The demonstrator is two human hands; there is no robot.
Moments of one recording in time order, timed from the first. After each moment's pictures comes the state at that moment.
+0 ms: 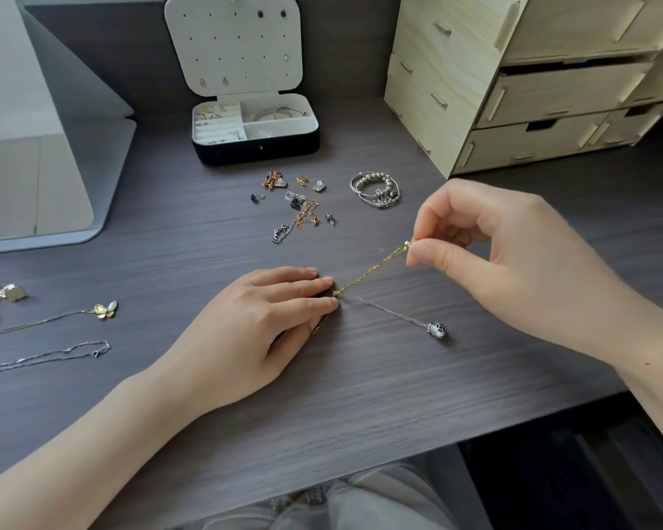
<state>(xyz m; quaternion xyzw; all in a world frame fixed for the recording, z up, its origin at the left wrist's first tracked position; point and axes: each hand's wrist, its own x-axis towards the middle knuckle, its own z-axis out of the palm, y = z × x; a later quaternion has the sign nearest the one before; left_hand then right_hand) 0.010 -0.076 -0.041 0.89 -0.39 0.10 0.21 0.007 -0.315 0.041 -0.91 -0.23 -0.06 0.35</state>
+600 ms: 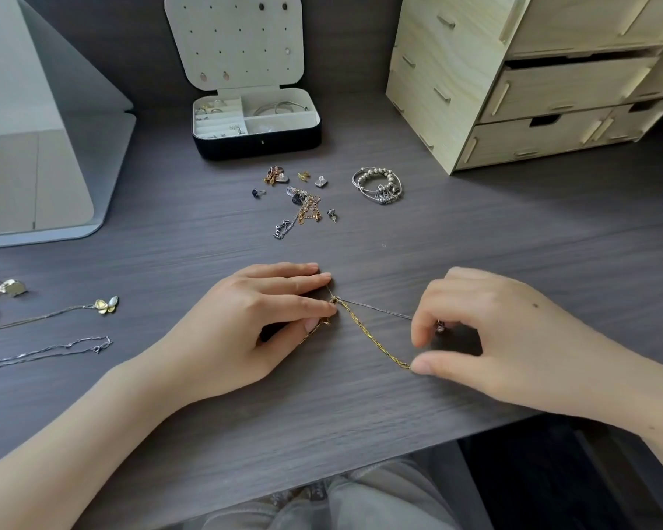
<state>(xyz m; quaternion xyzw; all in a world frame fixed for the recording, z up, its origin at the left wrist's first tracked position) 0.013 -0.067 -0.041 0.88 -0.39 0.06 0.27 -0.017 -0.329 0.004 -0.93 -0.30 0.03 0.19</state>
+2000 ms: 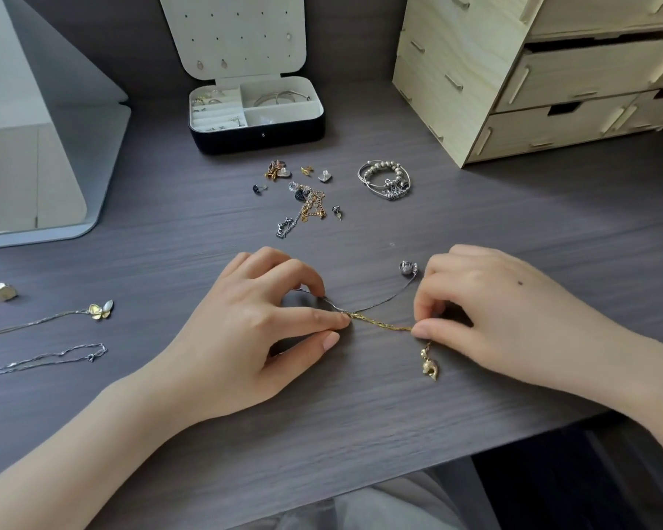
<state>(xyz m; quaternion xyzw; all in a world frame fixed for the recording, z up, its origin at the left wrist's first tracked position) 0.010 -0.073 -0.033 0.89 -0.39 0.10 0.20 0.006 -0.317 0.001 -0.96 -0.27 0.03 0.11</state>
